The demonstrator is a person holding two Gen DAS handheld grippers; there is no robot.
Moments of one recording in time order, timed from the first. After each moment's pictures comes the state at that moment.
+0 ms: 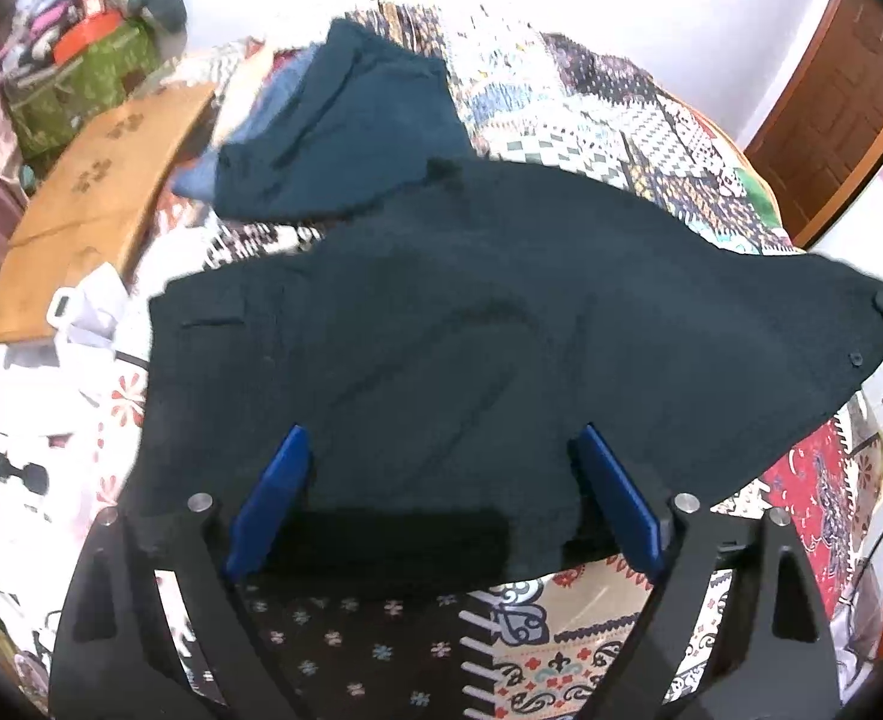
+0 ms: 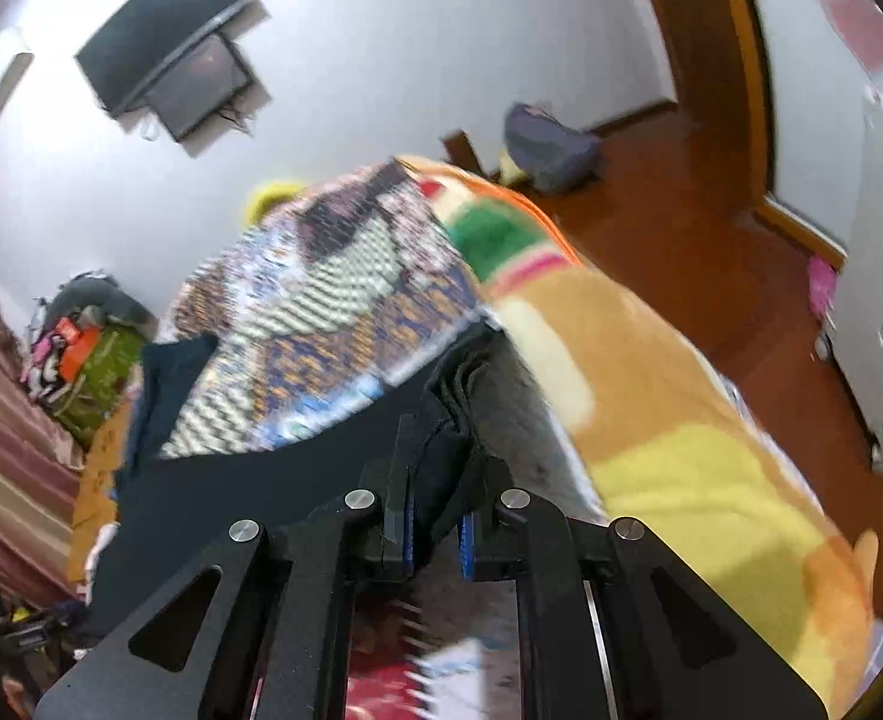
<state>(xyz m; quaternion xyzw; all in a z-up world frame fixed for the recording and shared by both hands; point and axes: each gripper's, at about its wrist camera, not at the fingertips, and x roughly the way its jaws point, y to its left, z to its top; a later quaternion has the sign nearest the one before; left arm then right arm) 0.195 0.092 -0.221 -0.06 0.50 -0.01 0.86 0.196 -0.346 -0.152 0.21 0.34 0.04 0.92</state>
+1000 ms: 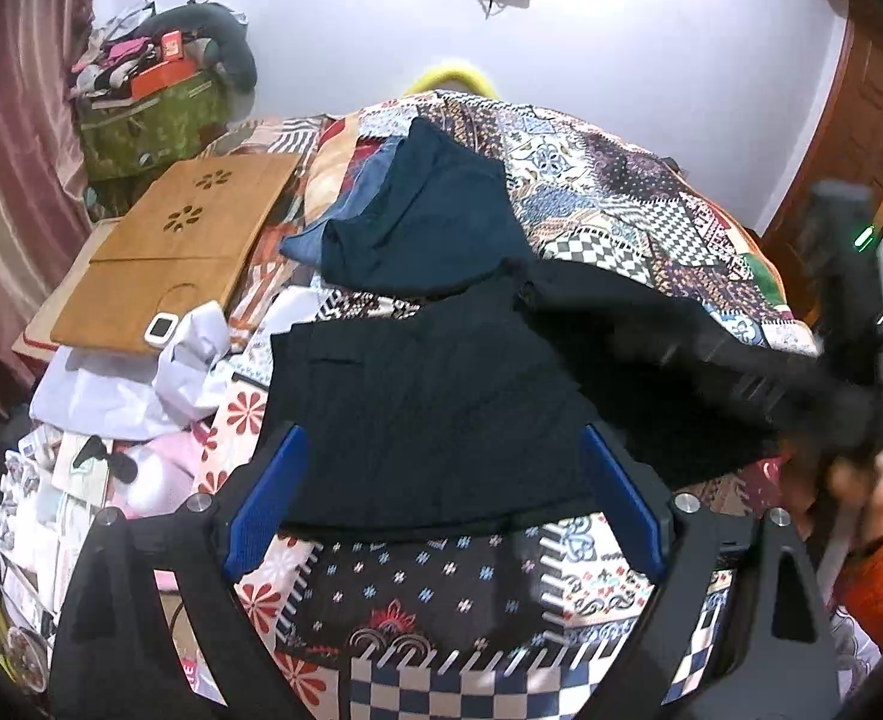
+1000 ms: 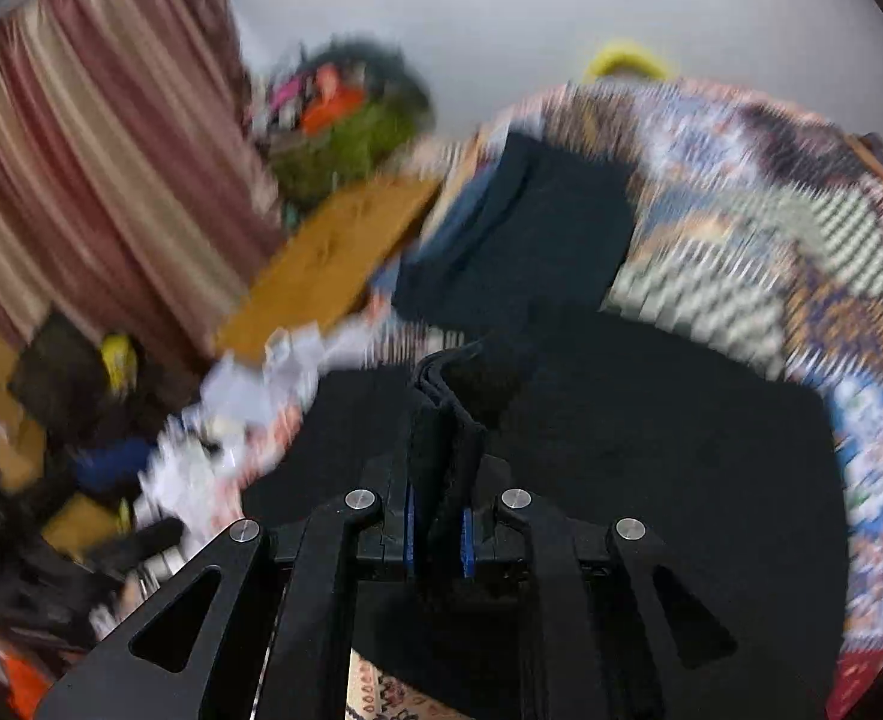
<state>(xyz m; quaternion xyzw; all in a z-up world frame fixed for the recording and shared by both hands) 0.128 0.136 -0.168 -0.08 0.41 0.04 0.91 0.227 0.002 -0.199 0.02 0.45 0.36 0.82</state>
